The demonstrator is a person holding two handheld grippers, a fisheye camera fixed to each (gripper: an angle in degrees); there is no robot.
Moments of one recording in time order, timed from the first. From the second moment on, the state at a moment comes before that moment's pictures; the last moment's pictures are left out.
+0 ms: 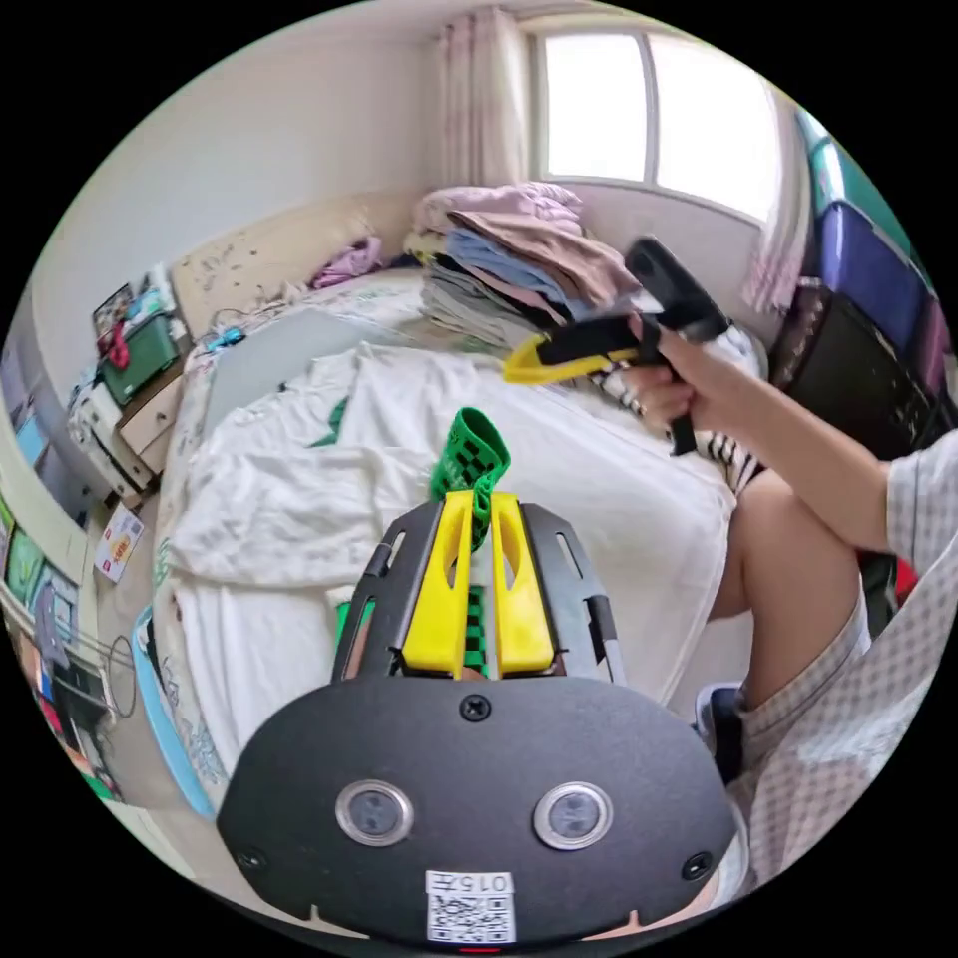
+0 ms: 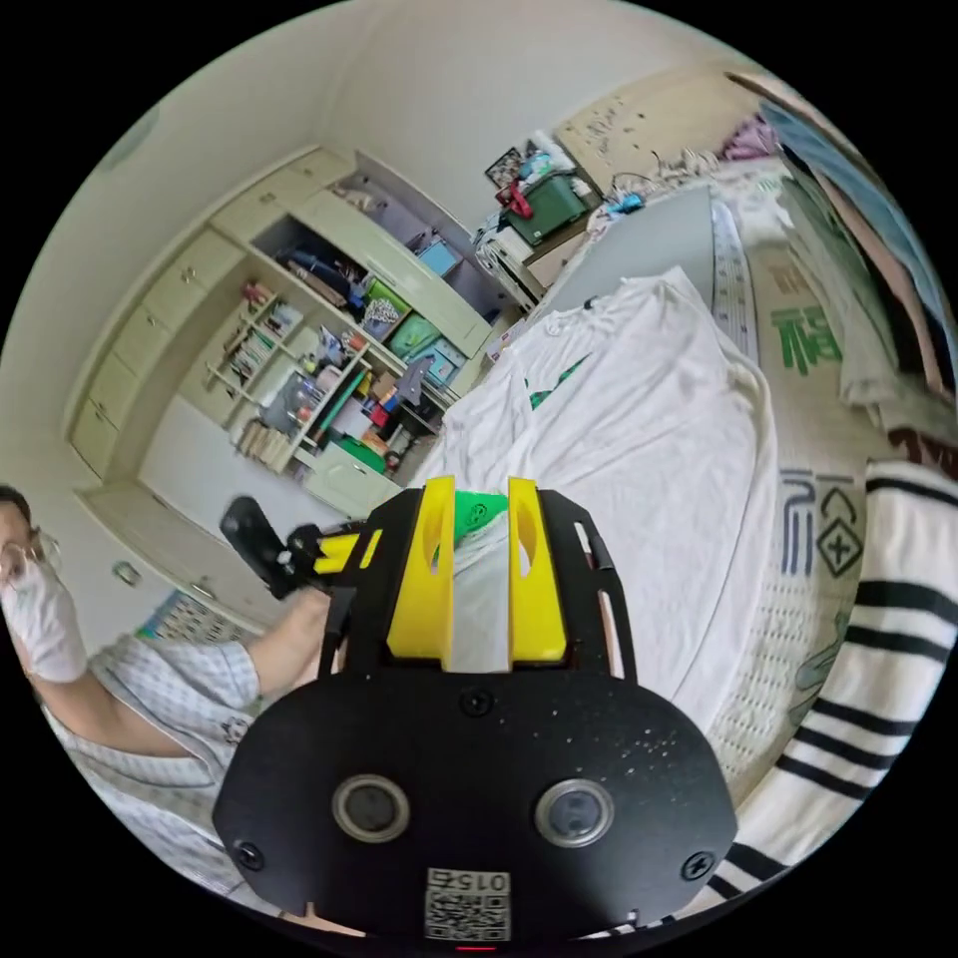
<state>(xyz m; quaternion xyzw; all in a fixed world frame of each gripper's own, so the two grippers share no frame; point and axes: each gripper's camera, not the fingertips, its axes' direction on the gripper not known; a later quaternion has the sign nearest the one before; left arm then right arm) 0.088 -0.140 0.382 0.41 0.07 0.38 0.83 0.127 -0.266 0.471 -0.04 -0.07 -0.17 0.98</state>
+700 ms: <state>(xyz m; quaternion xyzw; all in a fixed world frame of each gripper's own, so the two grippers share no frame) 0.196 -0.148 0.378 0.40 -0.01 0.44 0.81 0.100 -0.269 0.492 -0.16 0.00 -0.23 0.96</state>
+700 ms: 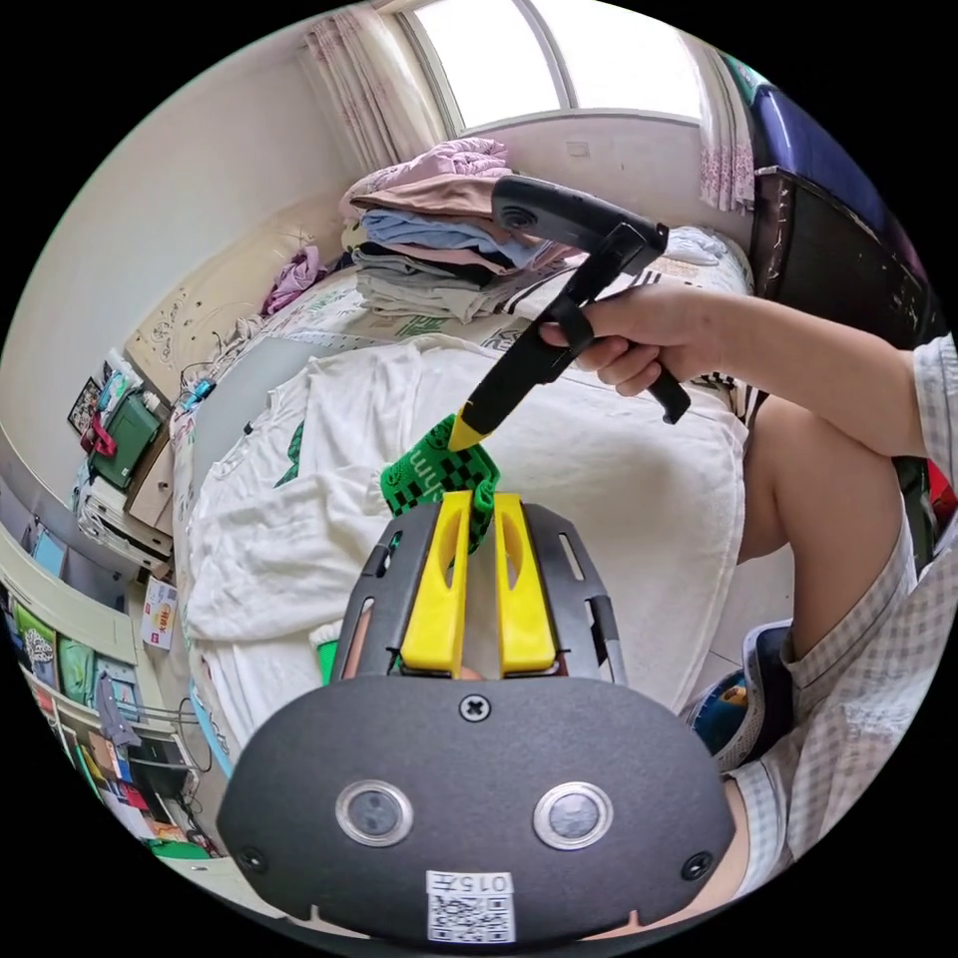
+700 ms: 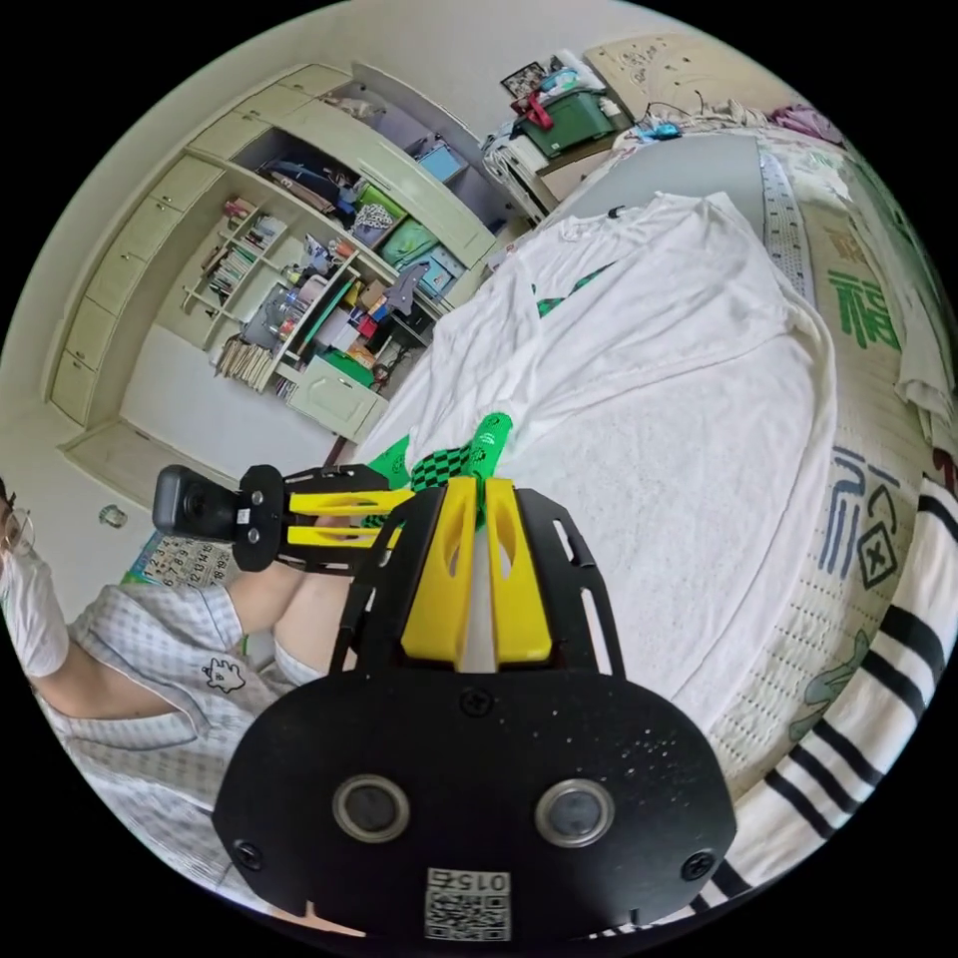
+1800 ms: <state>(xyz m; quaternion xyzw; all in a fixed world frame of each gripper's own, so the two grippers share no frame) -0.002 -0.252 0.366 0.42 0.21 0.29 0.83 0.010 -0.188 0.498 -0.10 0.16 -0.39 0.90</state>
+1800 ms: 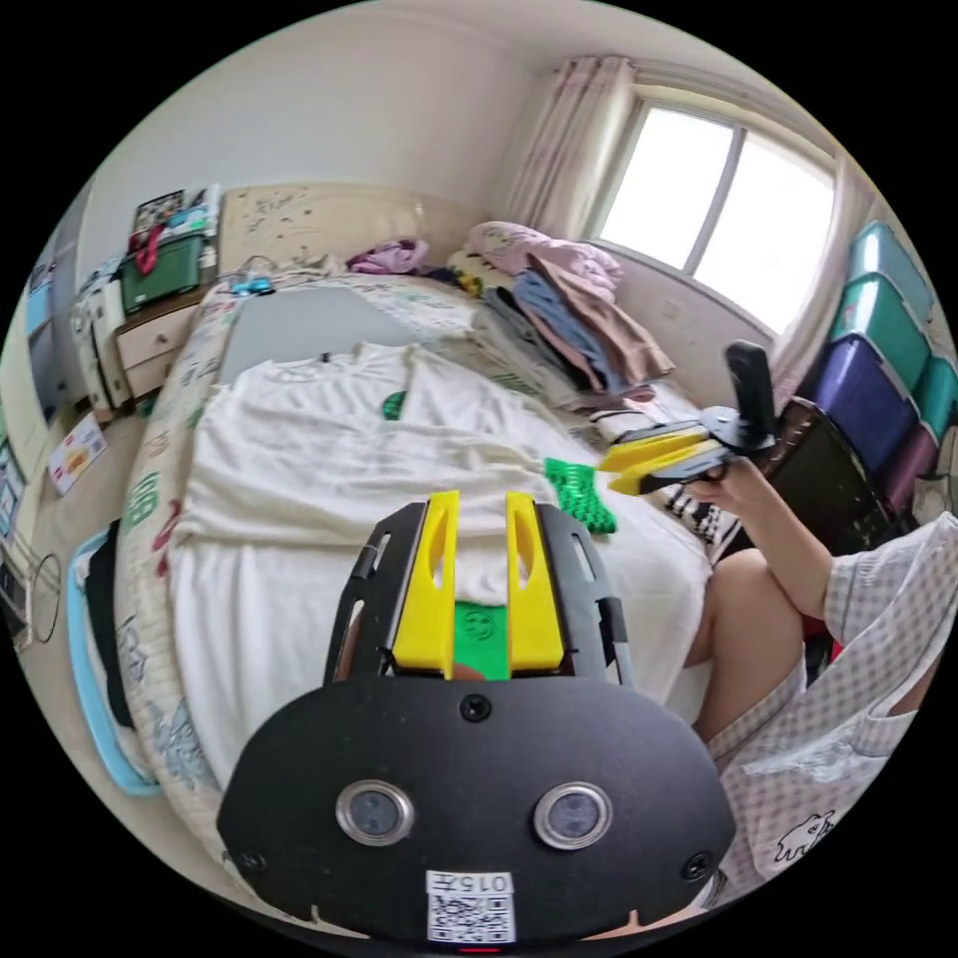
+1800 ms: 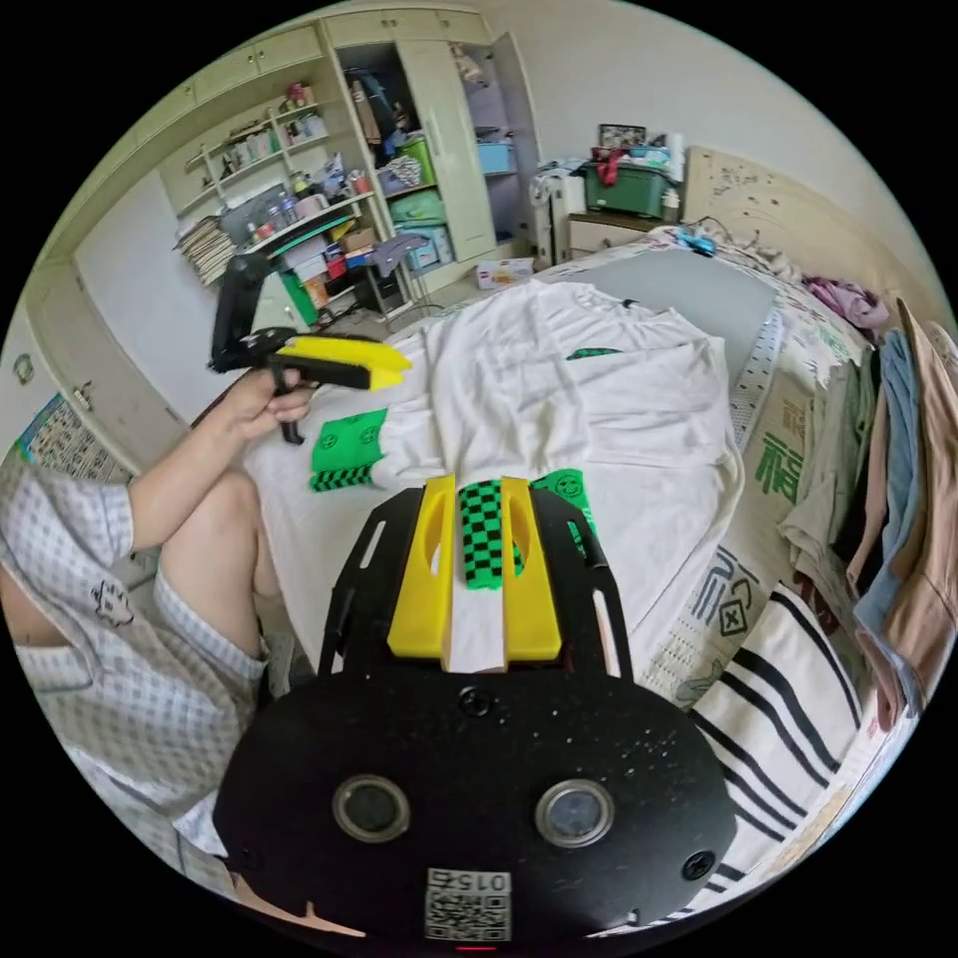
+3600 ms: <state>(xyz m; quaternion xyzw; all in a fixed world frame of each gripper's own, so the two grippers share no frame) 0.145 -0.225 0.438 0.34 -0.01 0.41 0.85 0.068 -0.181 0.548 -0.06 0.27 -0.29 0.92</state>
